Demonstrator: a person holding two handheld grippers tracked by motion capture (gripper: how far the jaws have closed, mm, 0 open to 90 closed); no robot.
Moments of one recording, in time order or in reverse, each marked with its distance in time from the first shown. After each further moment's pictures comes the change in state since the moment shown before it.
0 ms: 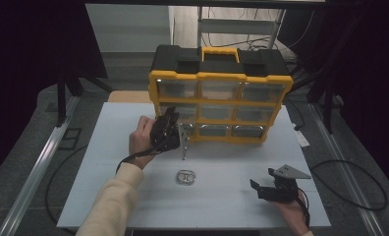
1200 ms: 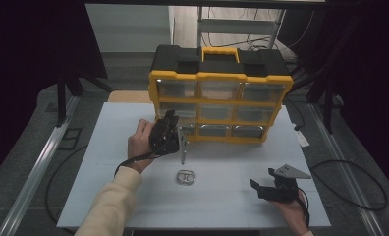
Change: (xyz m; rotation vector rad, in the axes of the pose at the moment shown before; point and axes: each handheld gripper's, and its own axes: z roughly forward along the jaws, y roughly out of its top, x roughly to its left) left arm -0.001 0.000 -0.011 -0.002 -0.006 0.006; right arm -0.001 0.000 0.000 -0.005 -0.001 0.008
